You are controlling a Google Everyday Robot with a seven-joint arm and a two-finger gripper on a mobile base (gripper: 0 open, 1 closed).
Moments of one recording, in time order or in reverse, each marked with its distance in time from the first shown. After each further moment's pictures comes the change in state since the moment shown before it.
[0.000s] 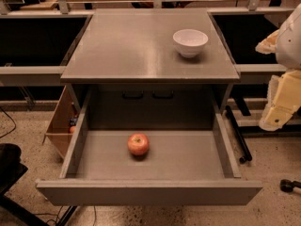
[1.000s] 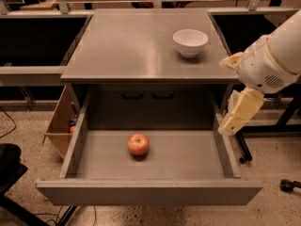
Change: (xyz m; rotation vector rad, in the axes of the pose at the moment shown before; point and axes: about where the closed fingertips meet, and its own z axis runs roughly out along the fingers) arm -0.048 -0.002 0.068 -0.055 -0.264 -0.036
